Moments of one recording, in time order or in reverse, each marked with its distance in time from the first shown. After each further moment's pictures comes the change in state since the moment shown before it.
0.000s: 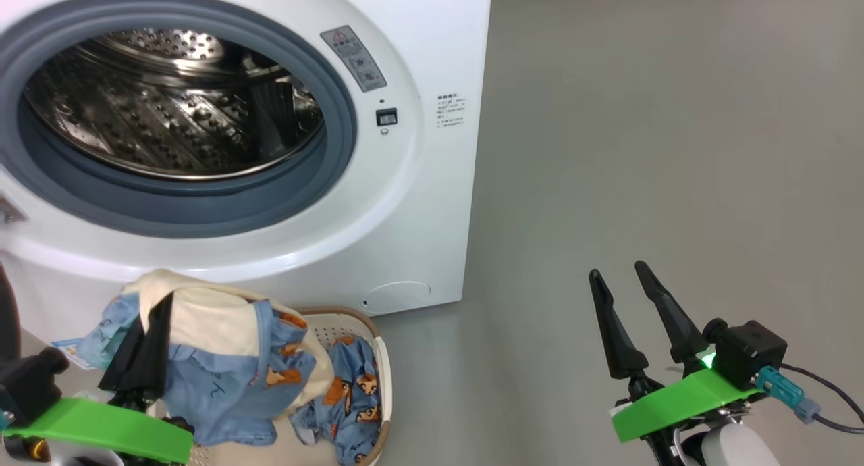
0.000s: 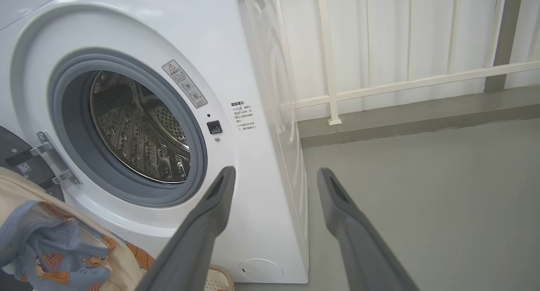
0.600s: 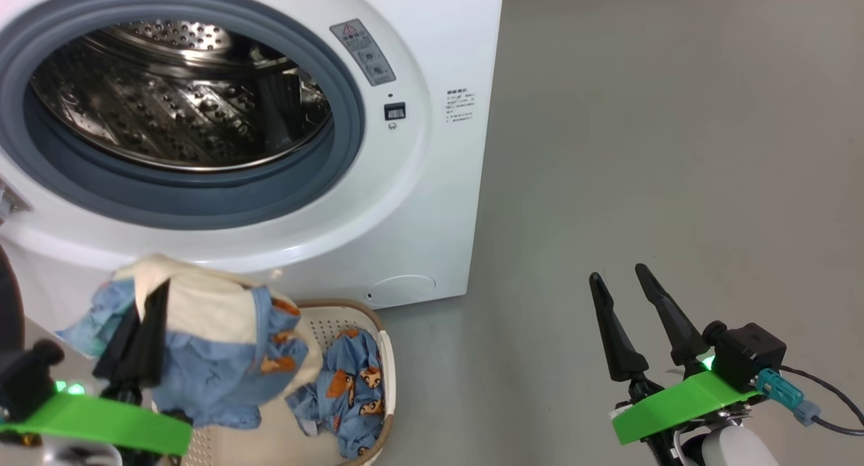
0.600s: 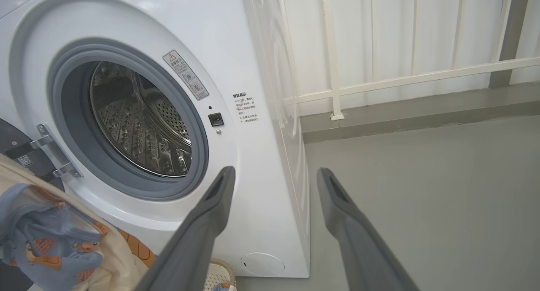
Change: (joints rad) left arm 0.007 0.001 0.022 -0.059 0.065 0.009 0.000; right arm 0.010 0.000 -0.003 -0.001 -0.007 0.000 0.000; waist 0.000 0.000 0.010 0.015
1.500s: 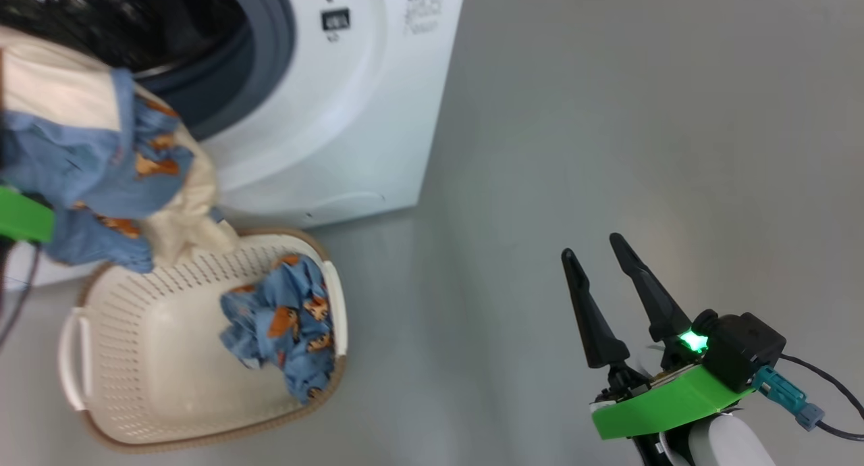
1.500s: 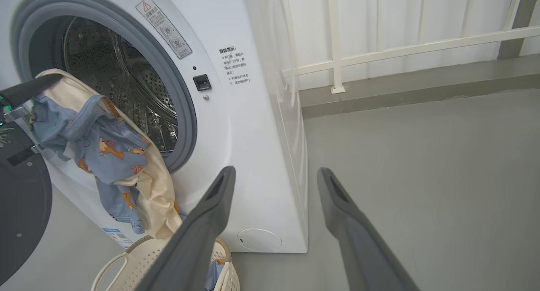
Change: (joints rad) left arm -0.598 0.116 -0.043 0.387 0.100 -0.081 0.019; right arm -0.001 0.000 0.082 -0.158 0.012 0.000 0.000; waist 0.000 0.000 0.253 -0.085
